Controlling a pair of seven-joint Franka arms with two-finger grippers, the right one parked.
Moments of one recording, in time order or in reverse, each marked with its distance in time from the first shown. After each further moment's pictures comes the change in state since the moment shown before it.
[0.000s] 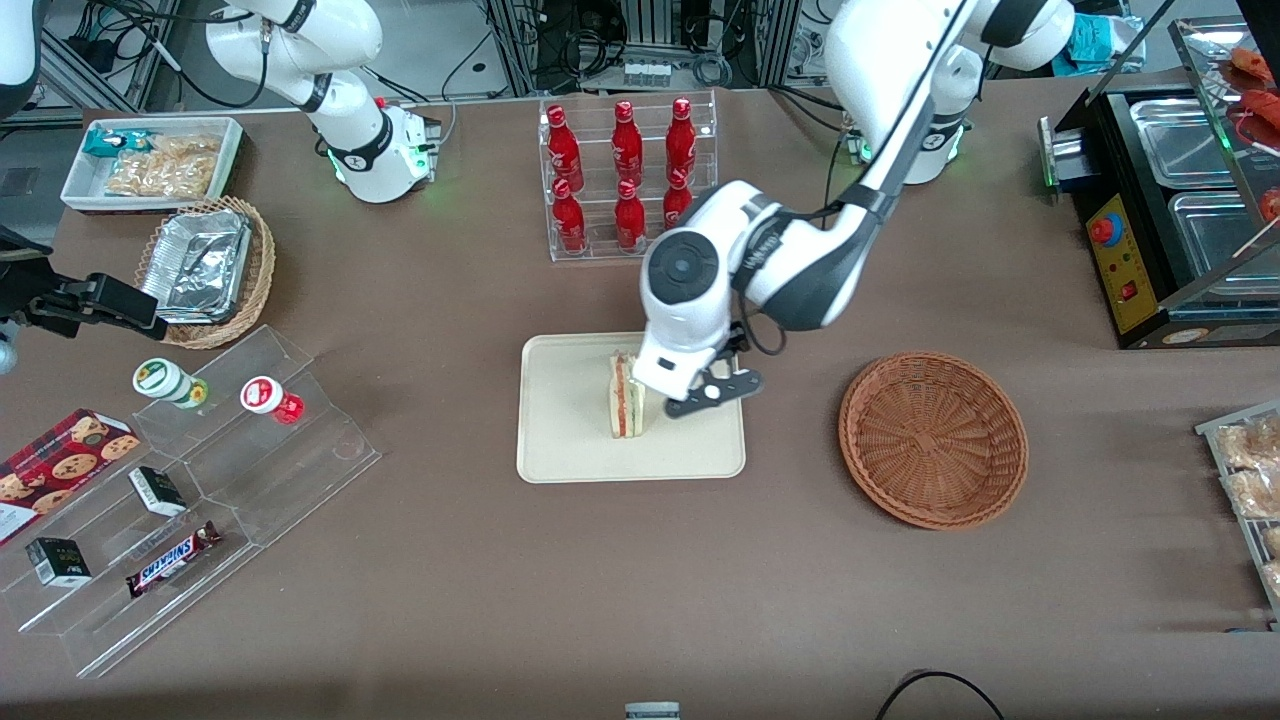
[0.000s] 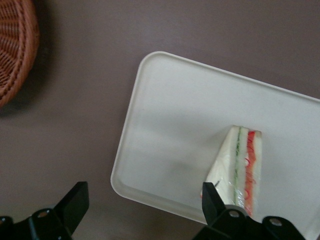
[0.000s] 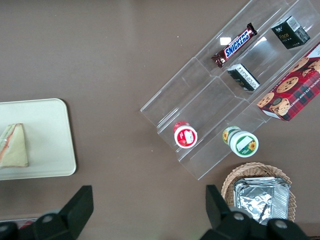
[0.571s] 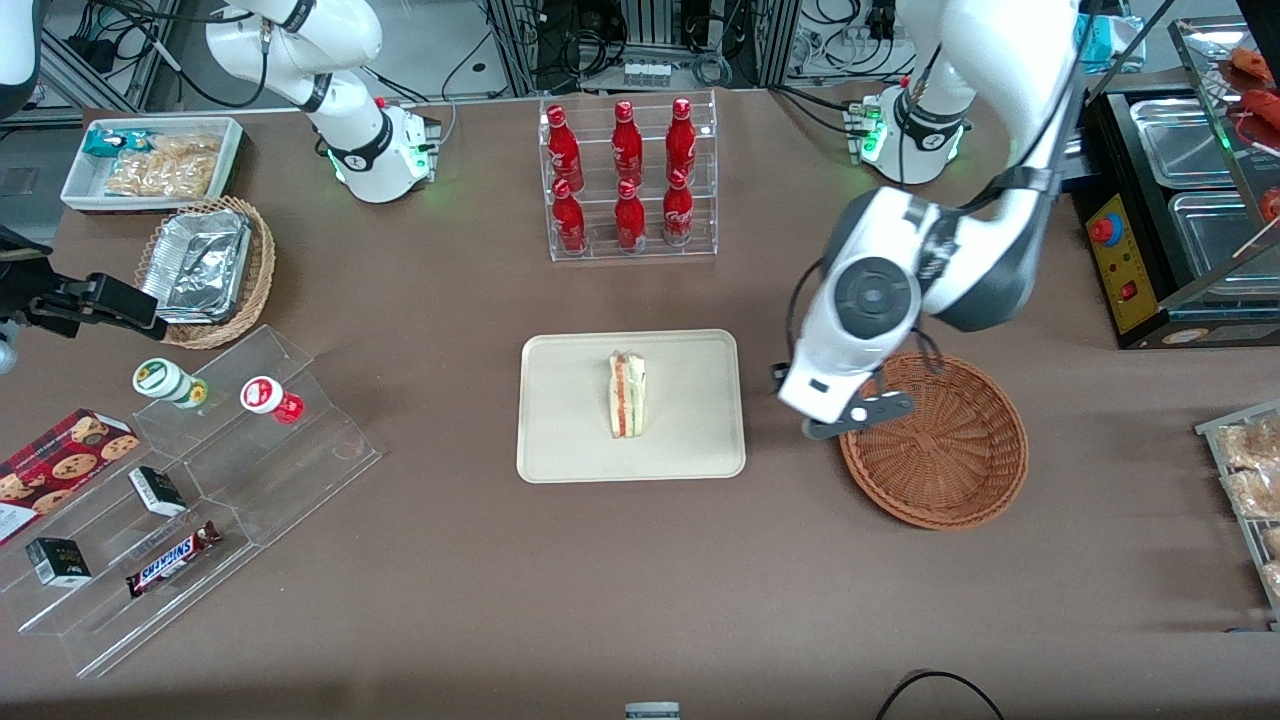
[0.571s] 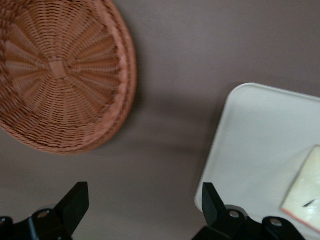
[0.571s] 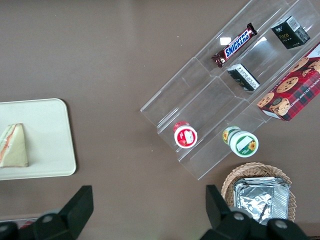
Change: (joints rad) arm 0.236 -0.224 0.003 -0.269 -0.001 -0.010 0.356
